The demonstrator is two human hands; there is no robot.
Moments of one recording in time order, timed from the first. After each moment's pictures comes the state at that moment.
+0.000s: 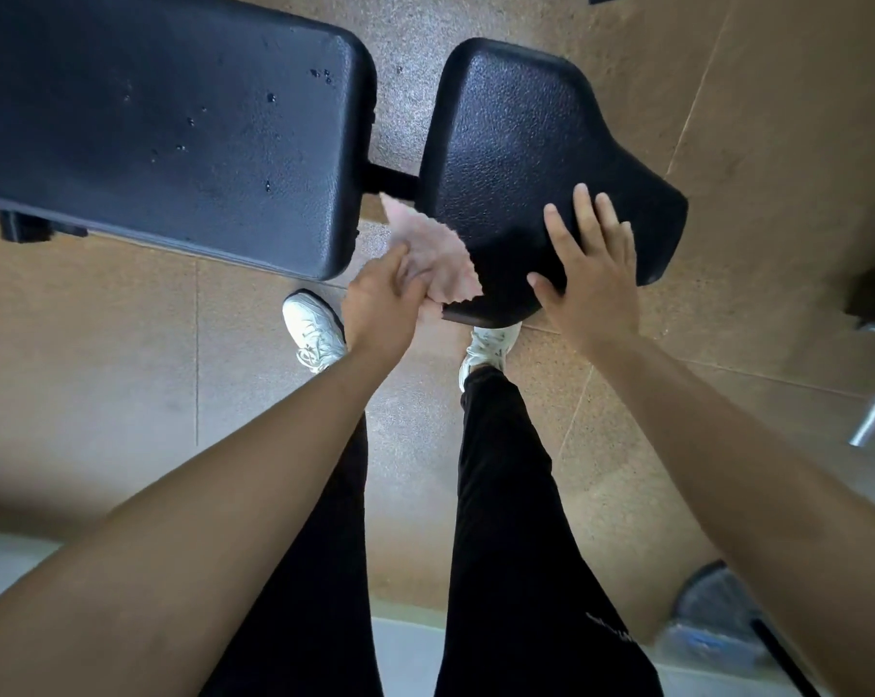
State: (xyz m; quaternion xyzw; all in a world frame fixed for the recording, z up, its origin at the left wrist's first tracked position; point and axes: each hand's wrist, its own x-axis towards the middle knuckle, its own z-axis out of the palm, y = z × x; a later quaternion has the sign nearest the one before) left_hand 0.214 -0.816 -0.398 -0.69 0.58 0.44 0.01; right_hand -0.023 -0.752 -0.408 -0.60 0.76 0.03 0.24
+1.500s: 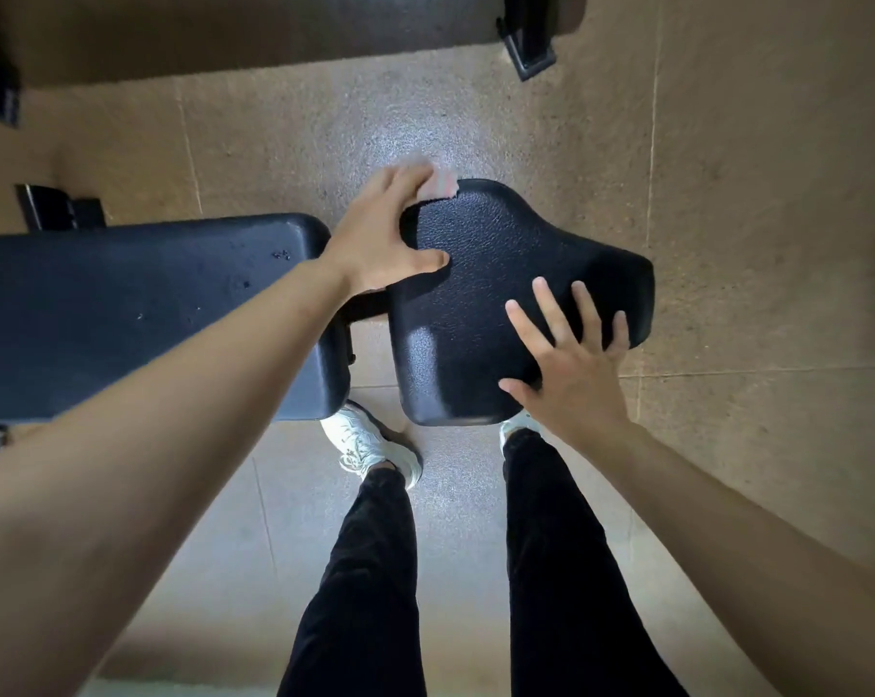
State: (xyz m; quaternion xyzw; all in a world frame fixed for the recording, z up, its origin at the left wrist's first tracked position) left_hand 0.110 -1.015 -0.401 -0.41 0.78 0.45 0.14; right_hand -0.010 -0.748 -0.408 -0.51 0.81 0.03 0.27
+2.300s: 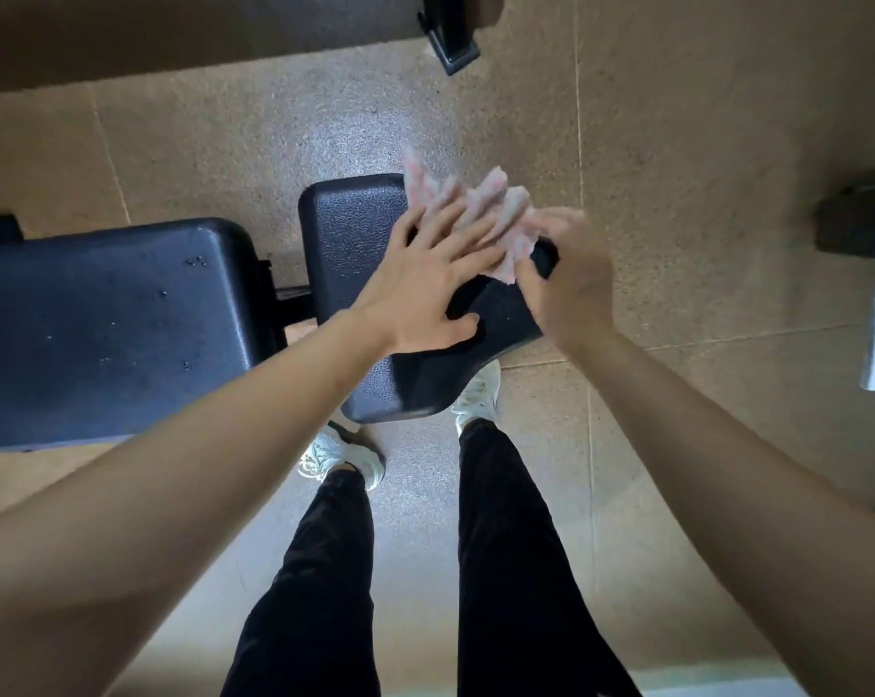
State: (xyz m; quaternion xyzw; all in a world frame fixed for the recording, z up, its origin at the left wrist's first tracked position) left_hand 0.045 -0.914 -0.400 -0.13 0.95 0.26 0.11; right_hand -0.103 -0.778 -0.405 -0.37 0.85 -0.30 0.19
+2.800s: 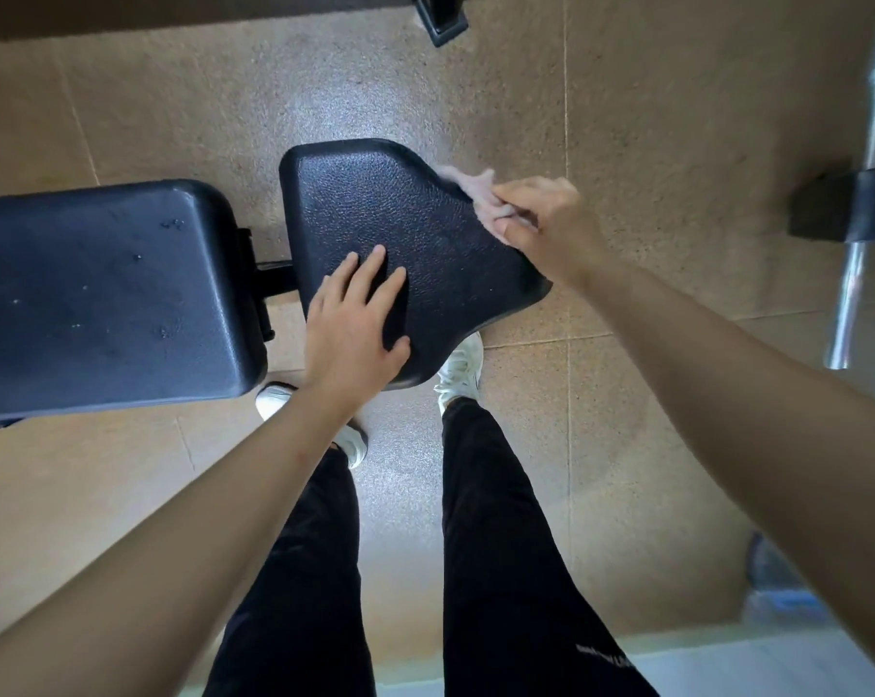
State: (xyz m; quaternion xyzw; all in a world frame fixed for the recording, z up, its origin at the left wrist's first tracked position) left_hand 0.134 -0.851 -0.398 -0.37 0.89 0.23 0.13; right_hand -0.143 -0.787 -0.421 -0.45 0.80 -0.16 0.36
